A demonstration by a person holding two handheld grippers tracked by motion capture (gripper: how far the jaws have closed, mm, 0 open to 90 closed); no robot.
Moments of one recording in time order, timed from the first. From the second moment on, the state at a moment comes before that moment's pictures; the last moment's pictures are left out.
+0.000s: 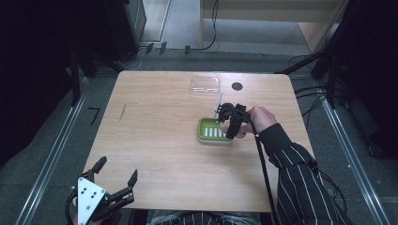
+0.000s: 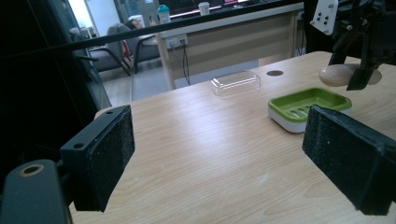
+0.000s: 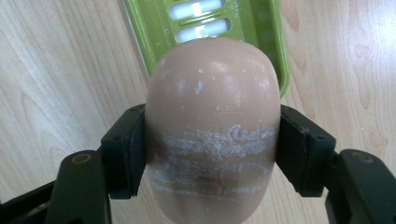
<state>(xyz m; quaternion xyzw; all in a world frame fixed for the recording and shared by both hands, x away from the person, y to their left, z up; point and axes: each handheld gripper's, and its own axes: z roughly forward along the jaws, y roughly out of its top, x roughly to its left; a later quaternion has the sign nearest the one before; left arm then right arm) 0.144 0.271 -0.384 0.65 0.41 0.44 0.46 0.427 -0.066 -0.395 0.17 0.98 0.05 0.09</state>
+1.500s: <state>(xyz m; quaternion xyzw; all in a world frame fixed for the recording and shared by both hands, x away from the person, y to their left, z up) 0.138 0.275 -0.385 0.65 0.41 0.44 0.46 0.446 -0.030 -0.402 0.10 0.99 0.06 0.09</state>
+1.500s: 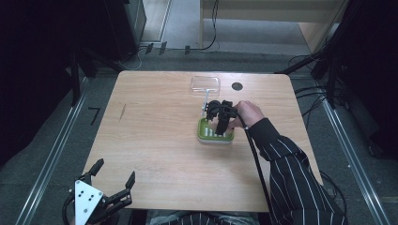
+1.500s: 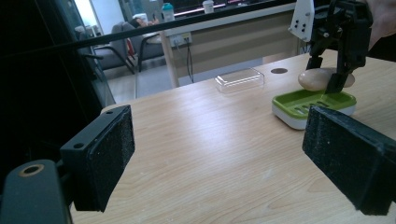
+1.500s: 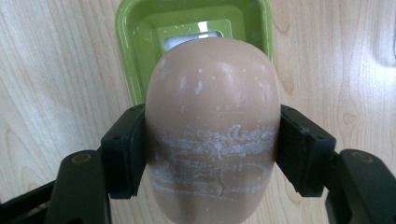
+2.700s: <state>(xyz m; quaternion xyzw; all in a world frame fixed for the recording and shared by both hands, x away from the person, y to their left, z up) 0.127 0.281 -0.385 0.64 0.43 0.45 0.45 0.463 -0.015 -0.429 0.07 0.99 0.05 0.06</state>
